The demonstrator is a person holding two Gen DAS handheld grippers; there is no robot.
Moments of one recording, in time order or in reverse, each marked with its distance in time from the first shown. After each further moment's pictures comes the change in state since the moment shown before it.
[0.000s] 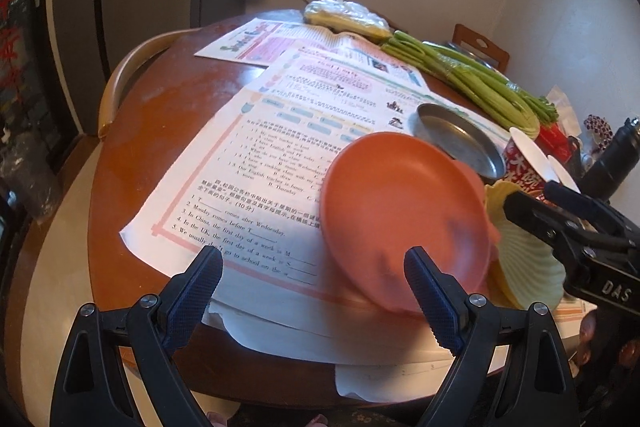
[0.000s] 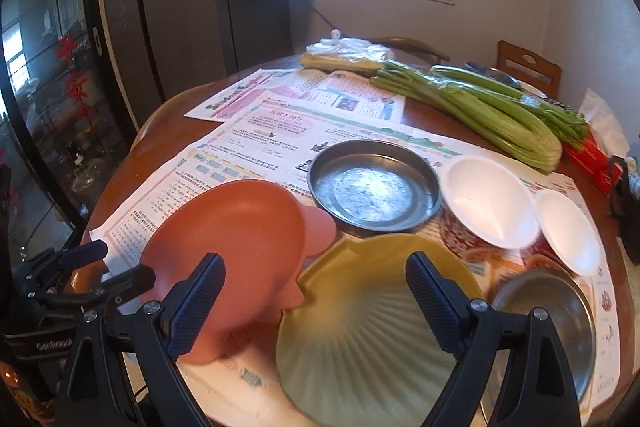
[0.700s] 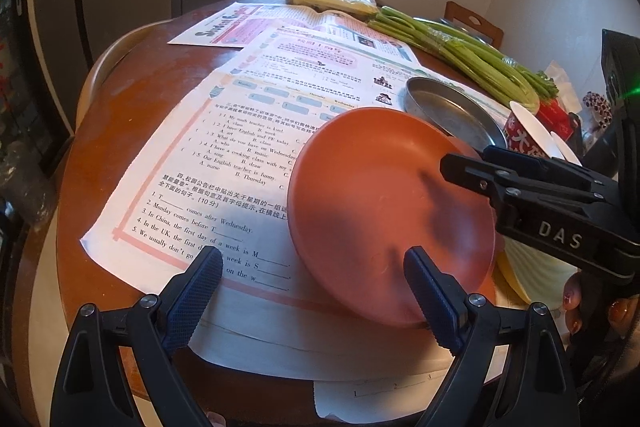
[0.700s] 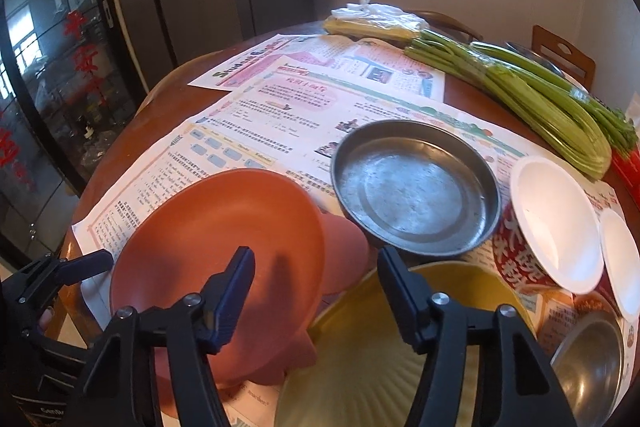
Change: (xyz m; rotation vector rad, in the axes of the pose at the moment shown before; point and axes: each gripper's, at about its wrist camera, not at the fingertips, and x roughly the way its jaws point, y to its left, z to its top) left arm 0.025 -0.017 0.001 0.047 0.057 -0.009; right arm 0.055 0.006 0.013 -0.043 0.099 0.055
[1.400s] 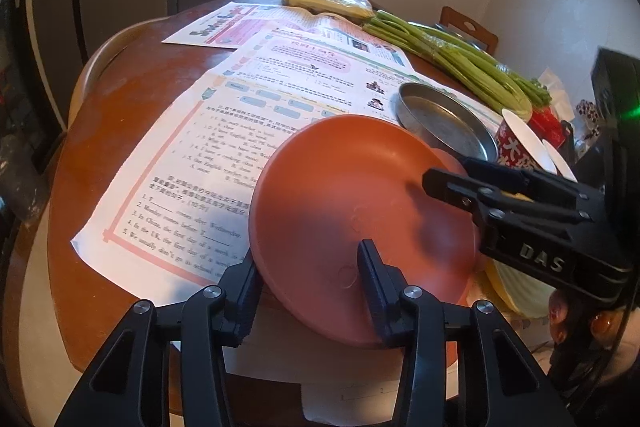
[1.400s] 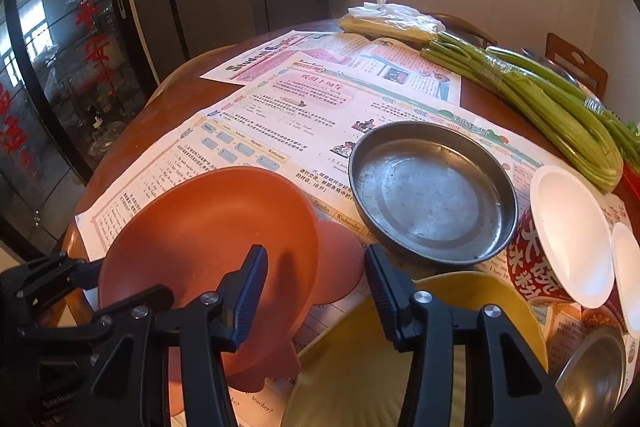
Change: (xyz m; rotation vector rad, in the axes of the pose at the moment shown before) left arm -0.002 0.002 0.003 -0.026 -0.004 -0.037; right arm 0.003 0.005 -0.001 -0.034 0.005 0.045
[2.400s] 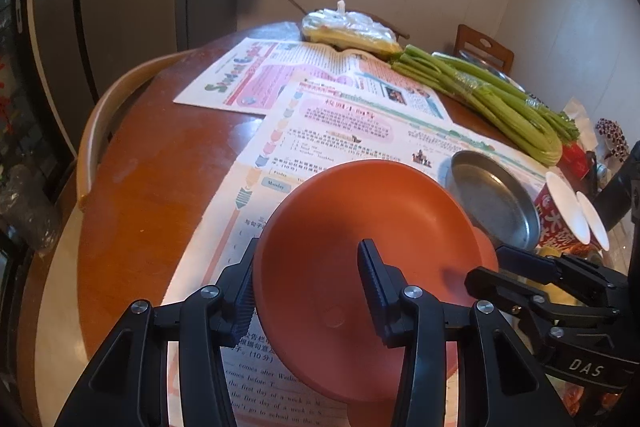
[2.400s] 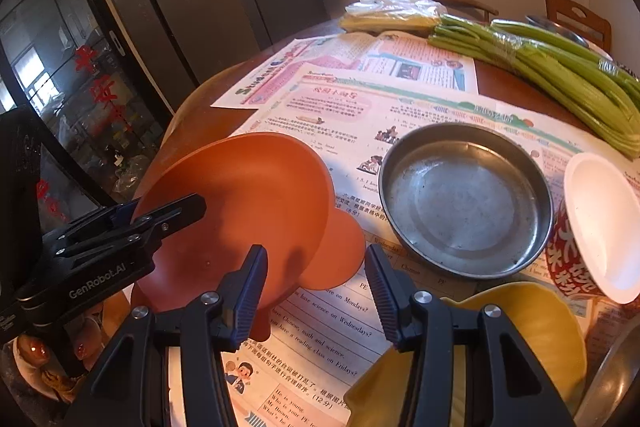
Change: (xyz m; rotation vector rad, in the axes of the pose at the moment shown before) left arm 0.025 0.028 0.075 0.033 -0.055 0.057; right arm 0.011 -0.004 0.022 0.161 0.011 0.114
